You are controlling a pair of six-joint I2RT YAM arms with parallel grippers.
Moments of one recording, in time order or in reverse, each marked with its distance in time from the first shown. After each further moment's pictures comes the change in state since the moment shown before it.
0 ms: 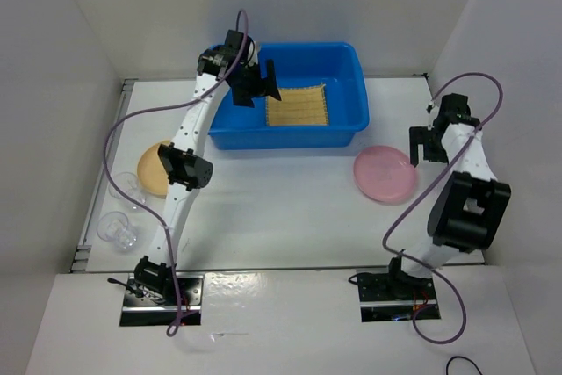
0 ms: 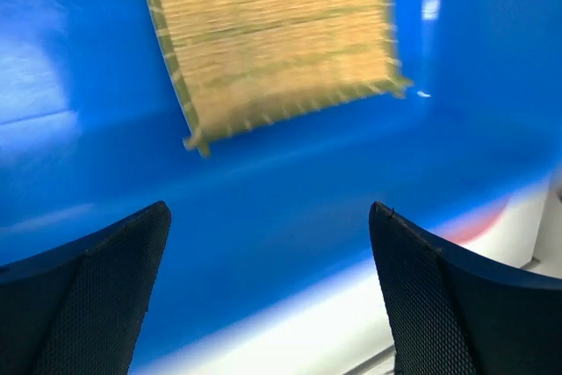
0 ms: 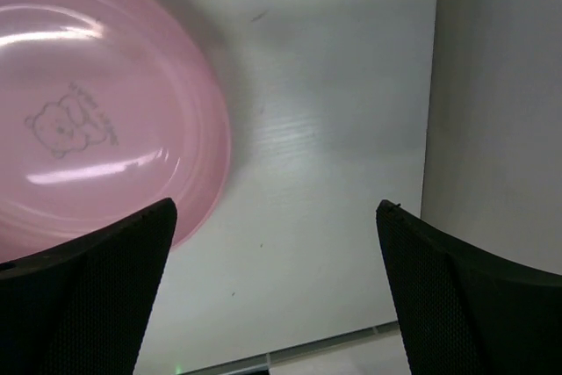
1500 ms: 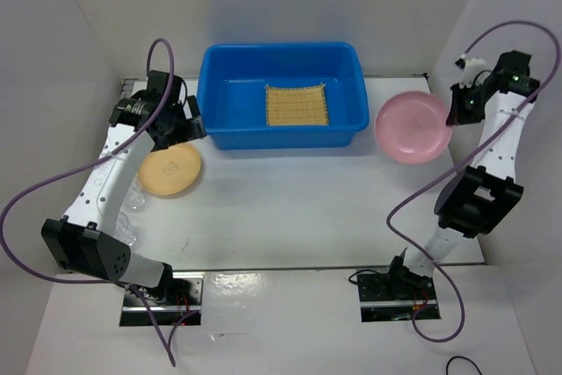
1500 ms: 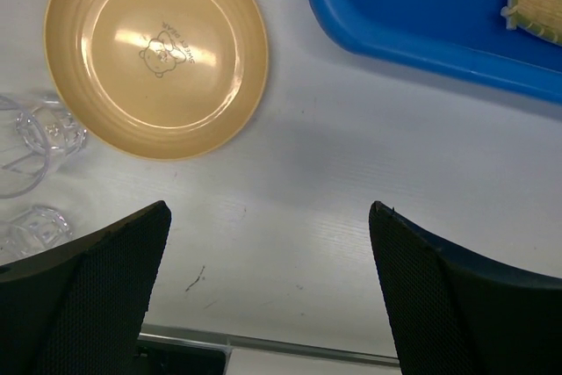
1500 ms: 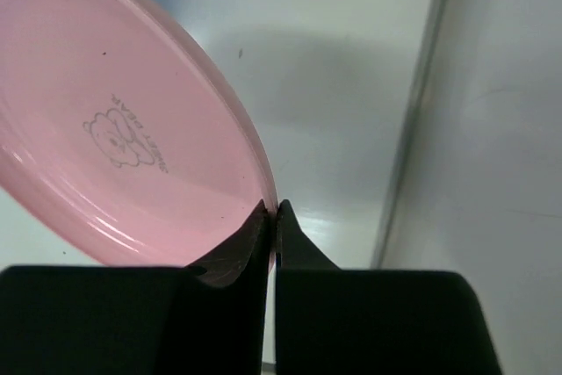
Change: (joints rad) left arm 0.122 -1.229 -1.517 0.251 -0.480 -0.013; right arm -0.171 0.196 0.621 -0.365 -0.466 -0.271
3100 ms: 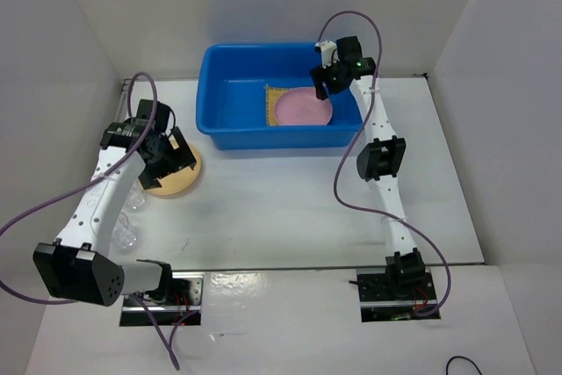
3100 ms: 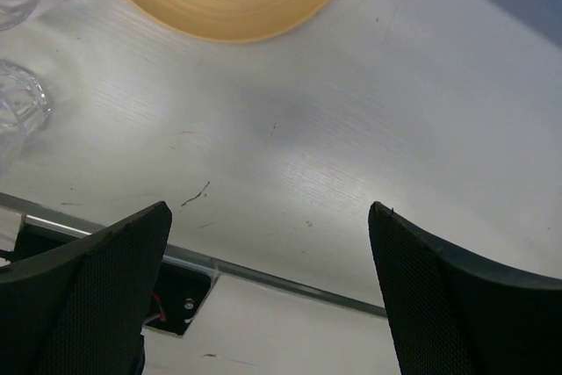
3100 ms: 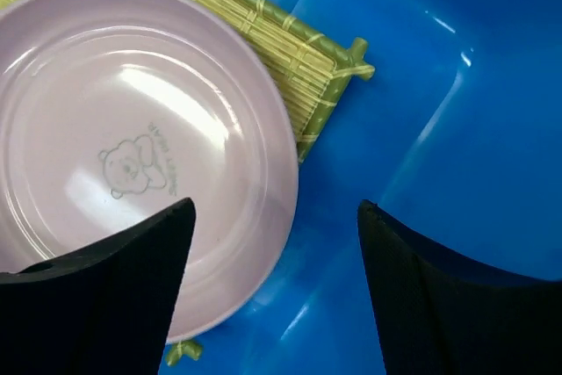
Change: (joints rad) left arm 0.086 -0.145 -0.245 -0.111 0.056 -0.184; right arm 0.676 1.078 1.245 0.067 0.128 0.204
